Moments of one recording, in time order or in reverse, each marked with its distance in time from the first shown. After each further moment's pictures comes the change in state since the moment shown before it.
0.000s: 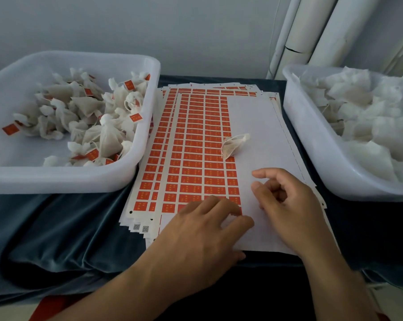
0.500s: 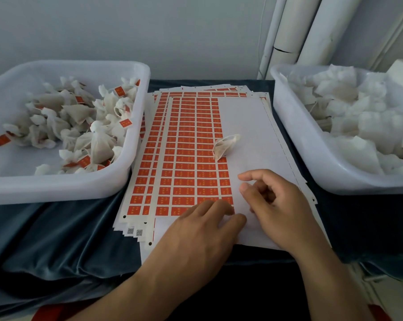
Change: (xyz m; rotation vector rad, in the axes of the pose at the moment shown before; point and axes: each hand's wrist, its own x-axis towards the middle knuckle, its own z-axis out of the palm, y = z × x) left_hand 0.008 0.009 0.007 0.009 -0.021 -0.034; right_hand -0.006 -0.008 -0.002 0.007 -0.052 -0.038
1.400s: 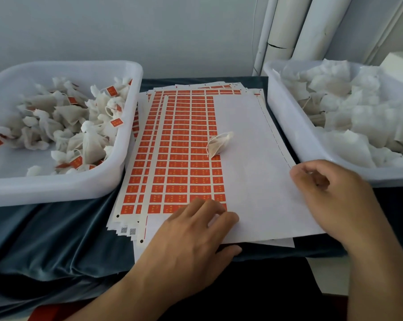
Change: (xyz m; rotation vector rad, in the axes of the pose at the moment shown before) left_hand -0.009 0.005 0.002 -0.012 0.098 -0.036; right_hand -0.006 0.012 -0.072 -0.211 0.221 0.211
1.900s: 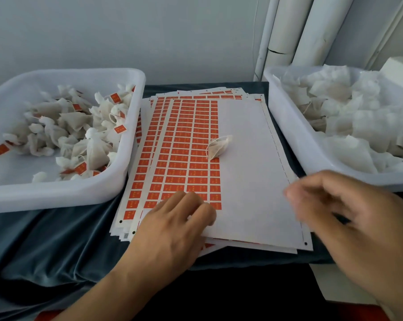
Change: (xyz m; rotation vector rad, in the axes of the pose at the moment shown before) left_hand -0.002 -0.024 -0.010 0.030 0.264 0.062; right_hand -0.049 -0.043 -0.032 0.014 -0.113 -0.400
